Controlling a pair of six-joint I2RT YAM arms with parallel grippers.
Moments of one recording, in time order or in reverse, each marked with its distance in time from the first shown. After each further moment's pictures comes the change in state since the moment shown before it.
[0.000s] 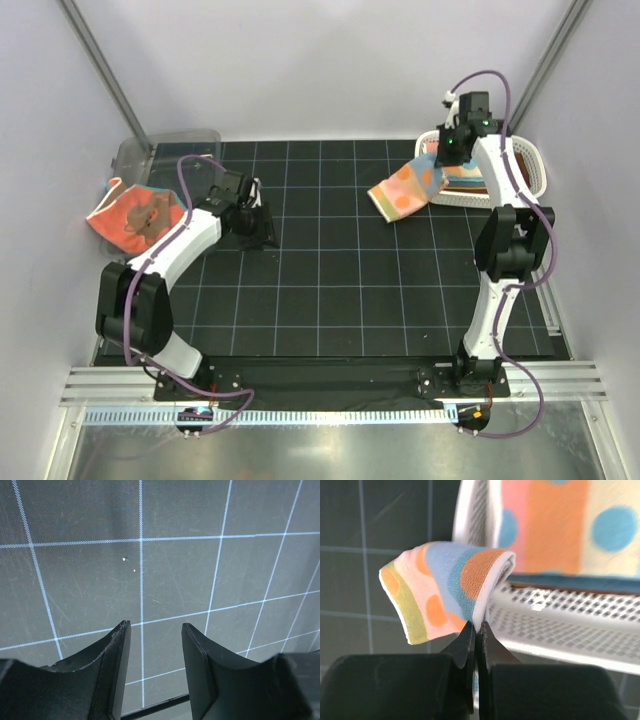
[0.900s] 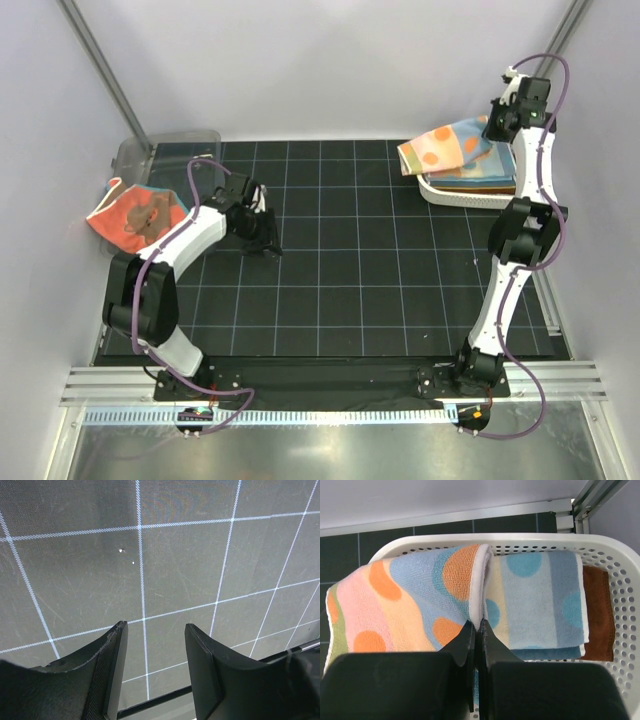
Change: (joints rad) left arm 0.000 0.072 0.005 -0.027 0.053 0.045; right arm -0.273 0.317 0.470 0.074 -0.075 -0.077
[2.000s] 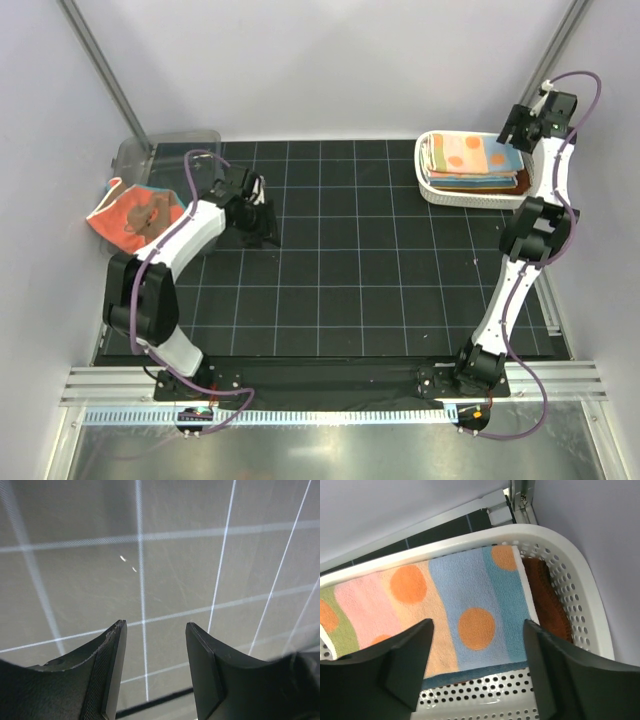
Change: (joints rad) left arm -0.001 0.006 0.053 -0.029 -0.019 -0.003; right arm -0.128 0.117 0.047 0.079 0.020 0.113
